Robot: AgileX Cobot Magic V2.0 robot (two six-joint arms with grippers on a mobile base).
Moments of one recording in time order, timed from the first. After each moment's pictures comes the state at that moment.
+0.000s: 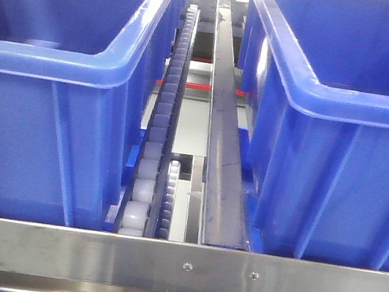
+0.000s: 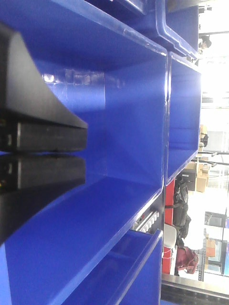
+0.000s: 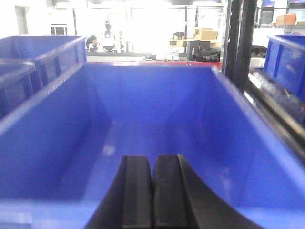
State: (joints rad) left arm -0.17 0.16 -0.28 -0.38 0.14 0.28; right arm 0.04 -0.01 -0.04 0.05 0.00 0.02
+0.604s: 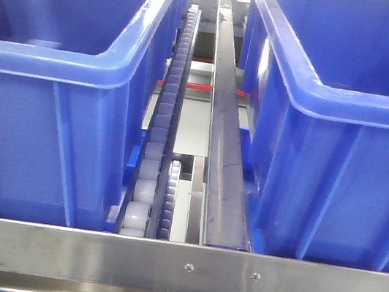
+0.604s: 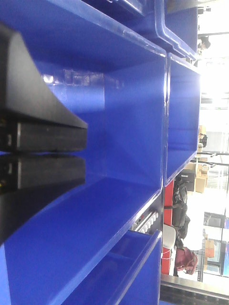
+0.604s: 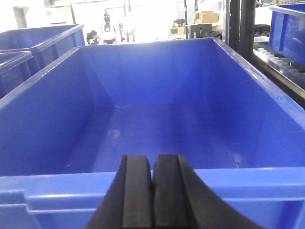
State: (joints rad) left arm -0.17 0.16 -0.28 -0.38 0.14 0.28; right arm 0.04 -0.01 0.03 0.05 -0.05 0.09
